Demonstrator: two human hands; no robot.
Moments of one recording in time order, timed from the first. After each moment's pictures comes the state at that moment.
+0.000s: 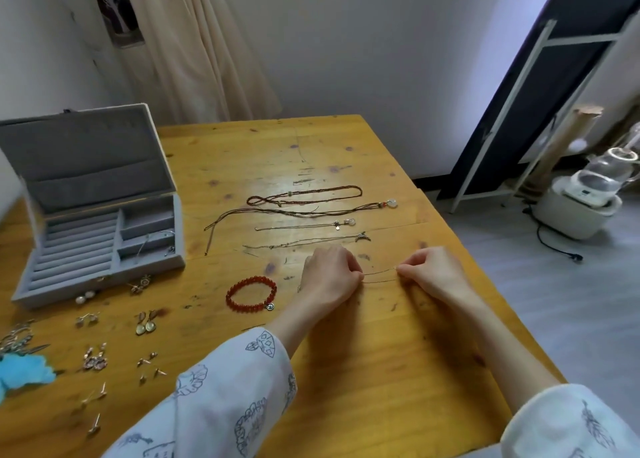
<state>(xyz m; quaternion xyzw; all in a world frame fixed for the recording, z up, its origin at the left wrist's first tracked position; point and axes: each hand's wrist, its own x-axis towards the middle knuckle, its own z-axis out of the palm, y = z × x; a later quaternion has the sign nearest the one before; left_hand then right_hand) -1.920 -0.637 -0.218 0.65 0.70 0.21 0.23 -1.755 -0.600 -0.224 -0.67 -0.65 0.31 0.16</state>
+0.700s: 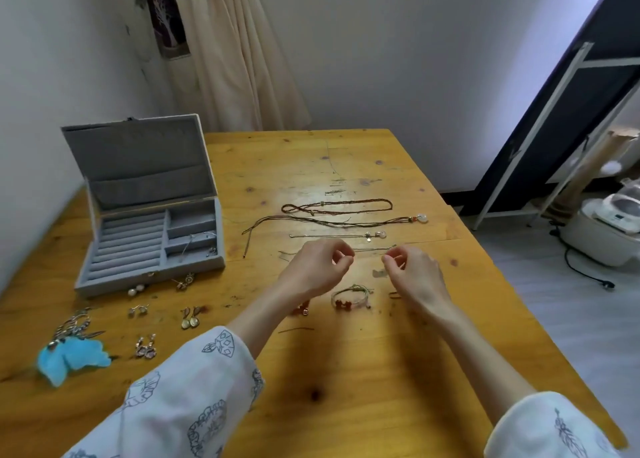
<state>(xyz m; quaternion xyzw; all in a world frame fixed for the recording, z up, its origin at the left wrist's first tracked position) -1.991 -0.652 -0.184 0.67 0.66 0.24 0.24 -1.827 -0.618 -0.208 -0.60 -0.72 0.25 0.26</state>
